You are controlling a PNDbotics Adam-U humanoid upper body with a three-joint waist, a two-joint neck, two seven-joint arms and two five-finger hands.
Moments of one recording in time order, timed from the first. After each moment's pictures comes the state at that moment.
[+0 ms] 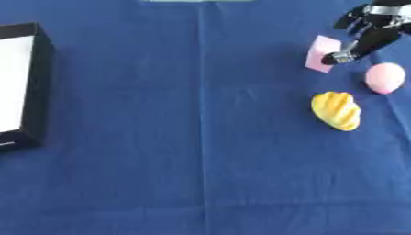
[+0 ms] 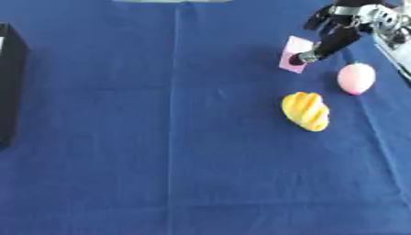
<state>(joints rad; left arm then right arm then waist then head) -0.44 0.54 -0.04 -1.73 0.28 0.00 0.47 -0.64 -1.03 0.21 -1.49 0.29 0.39 0.55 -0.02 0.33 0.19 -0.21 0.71</state>
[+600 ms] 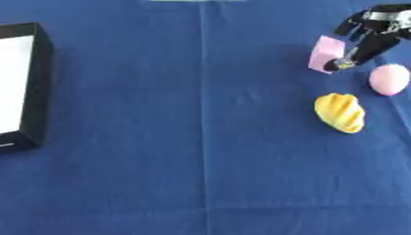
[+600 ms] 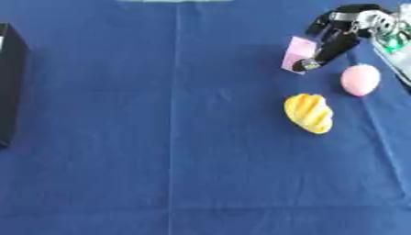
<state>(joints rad) -0.44 0.53 -0.04 -1.73 0.28 0.01 0.47 -0.64 -1.02 0.21 -1.45 0.31 0.42 0.56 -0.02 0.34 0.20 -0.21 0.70</state>
